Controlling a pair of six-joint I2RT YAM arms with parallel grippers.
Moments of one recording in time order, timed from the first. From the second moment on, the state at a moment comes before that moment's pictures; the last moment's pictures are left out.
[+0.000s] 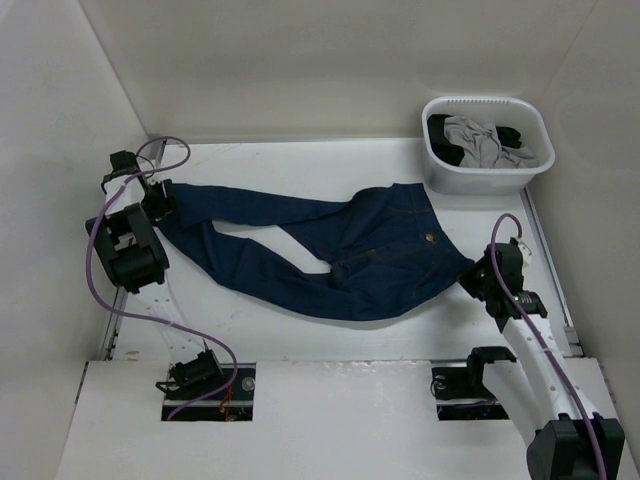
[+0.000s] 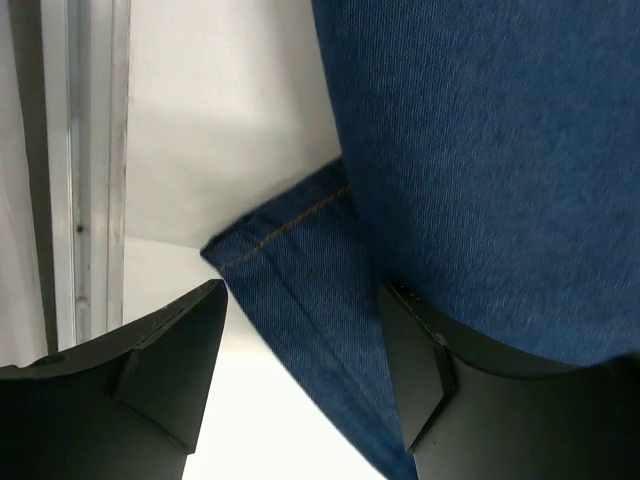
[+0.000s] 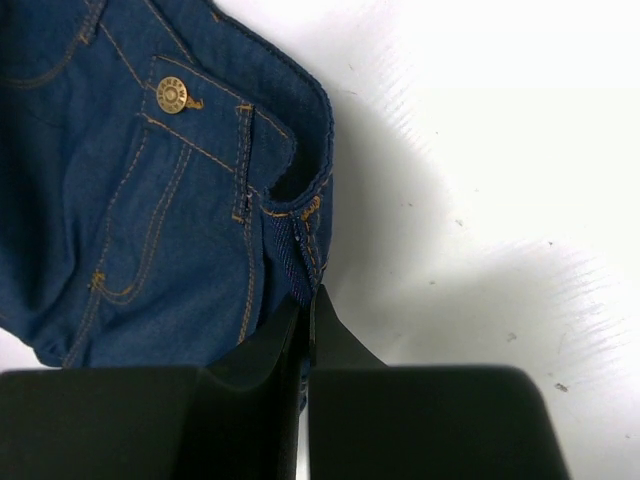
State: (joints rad) left arm 0.42 2.11 1.66 -0.67 0.15 0.11; right arm 0.01 0.74 0.45 -0.47 0.10 0.80
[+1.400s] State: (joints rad) left arm 0.70 1.43 0.97 -0.83 -0.11 0.74; right arm -0.31 0.32 0.57 -1.04 0.18 1.13
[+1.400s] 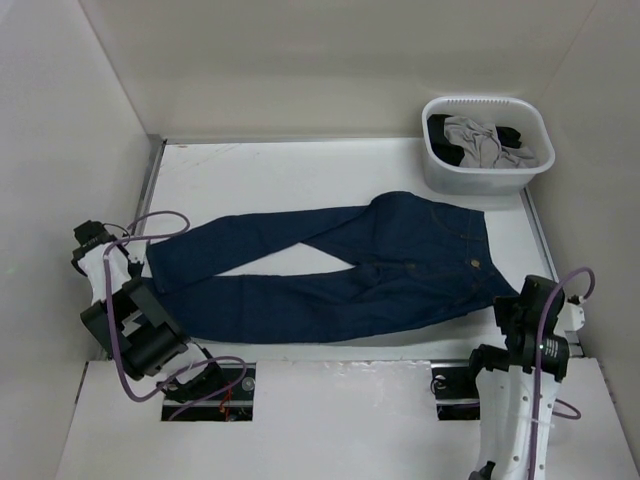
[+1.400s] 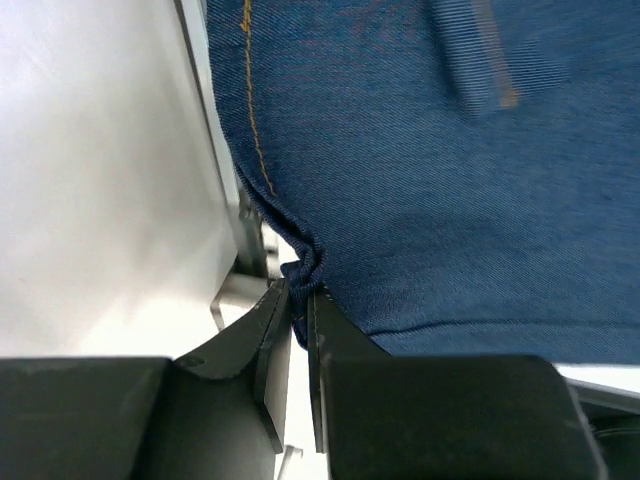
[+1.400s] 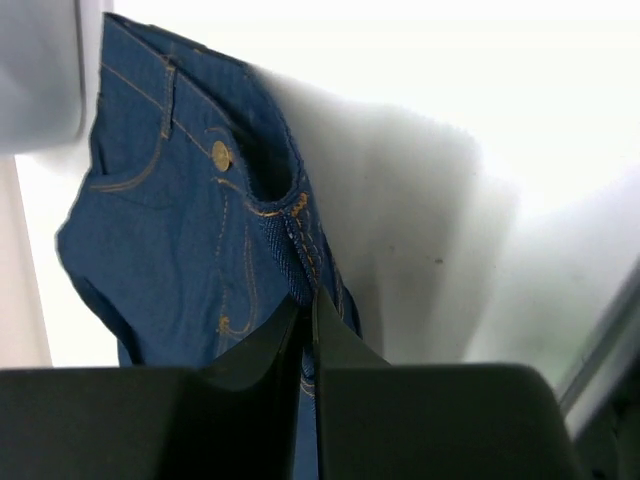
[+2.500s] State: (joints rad) left arm 0.28 1.36 0.86 -0.77 -0.15 1.06; right arm 0.18 0.84 0.59 -0.60 0.14 1.03
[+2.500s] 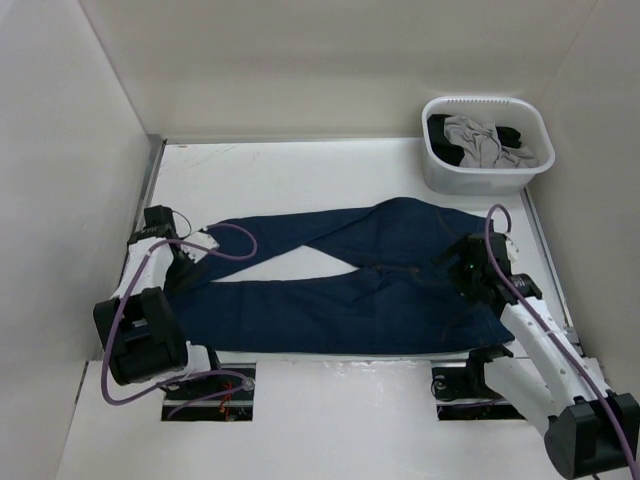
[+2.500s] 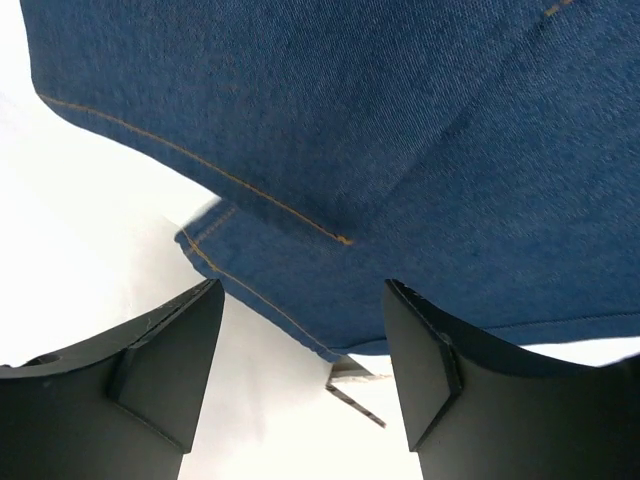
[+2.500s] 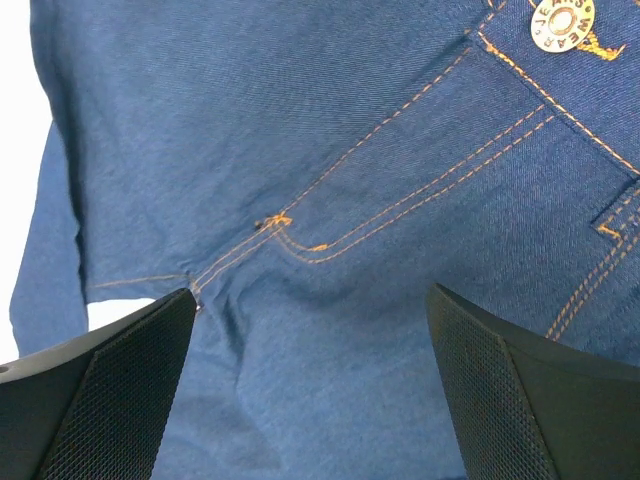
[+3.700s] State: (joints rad) left arm 0.24 1.76 1.18 -0.96 -0.38 1.21; right arm -0.07 1.72 1.12 -0.47 0.31 0.52
